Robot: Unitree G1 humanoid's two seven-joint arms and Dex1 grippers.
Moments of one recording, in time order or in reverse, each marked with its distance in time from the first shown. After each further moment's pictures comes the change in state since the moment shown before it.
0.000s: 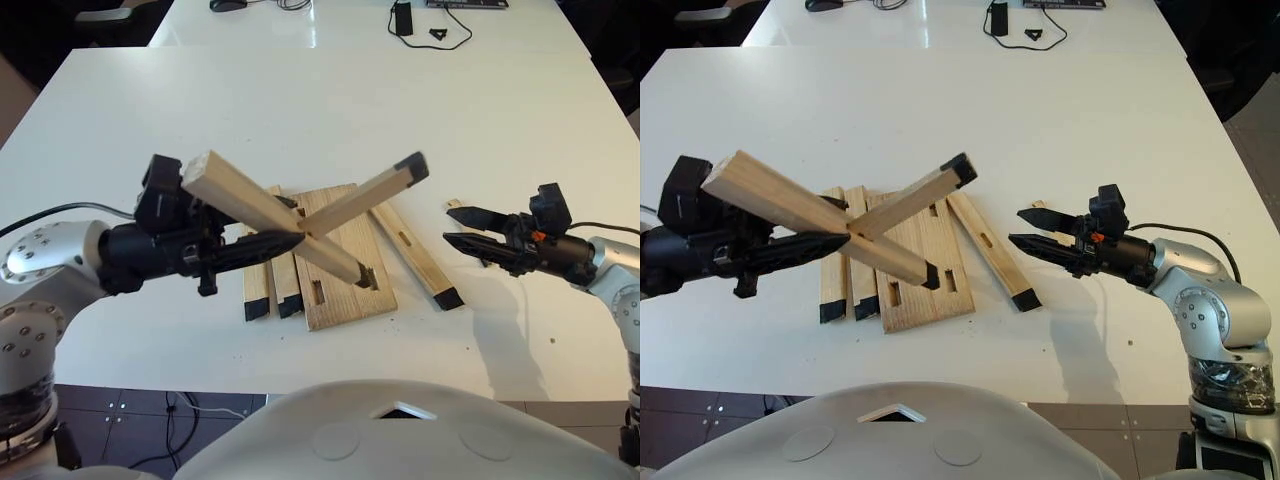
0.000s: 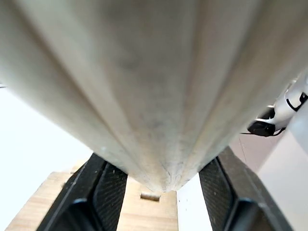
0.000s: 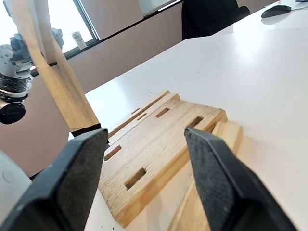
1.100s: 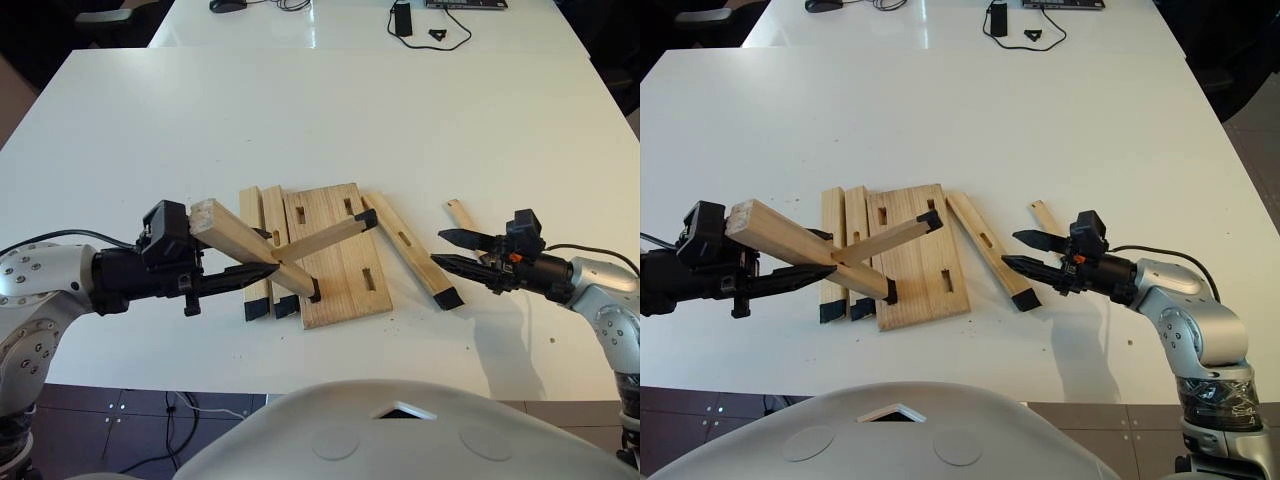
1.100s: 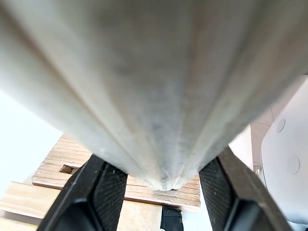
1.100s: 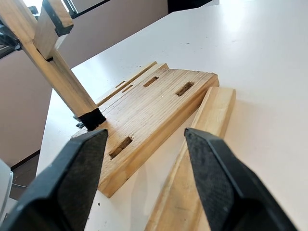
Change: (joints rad) left arm 0.119 0.050 -0.048 0.053 0.335 -0.209 -0.167; right arm 0.047 0.033 0.080 -0.002 -0.125 -0.084 -0.037
